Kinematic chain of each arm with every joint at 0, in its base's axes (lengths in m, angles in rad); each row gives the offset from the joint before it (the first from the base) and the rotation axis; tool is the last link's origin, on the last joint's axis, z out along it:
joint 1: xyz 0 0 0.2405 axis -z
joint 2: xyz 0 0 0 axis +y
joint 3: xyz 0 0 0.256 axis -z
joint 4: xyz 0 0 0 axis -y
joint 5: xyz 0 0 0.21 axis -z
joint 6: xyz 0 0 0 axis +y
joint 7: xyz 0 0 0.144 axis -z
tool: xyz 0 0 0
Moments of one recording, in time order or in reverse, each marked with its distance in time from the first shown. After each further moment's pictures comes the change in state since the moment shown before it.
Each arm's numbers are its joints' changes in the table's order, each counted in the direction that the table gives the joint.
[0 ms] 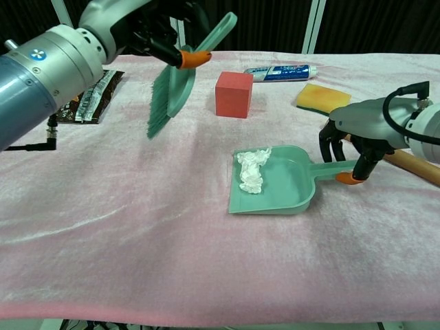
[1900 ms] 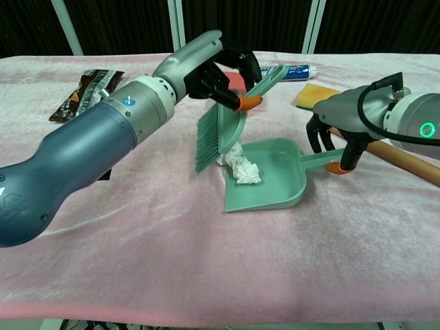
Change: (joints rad) left arm 0.104 -0.263 0.038 -0.244 0.068 -0.116 0.006; right arm -0.062 -0.032 -0.019 -0.034 -0.034 0.008 0.114
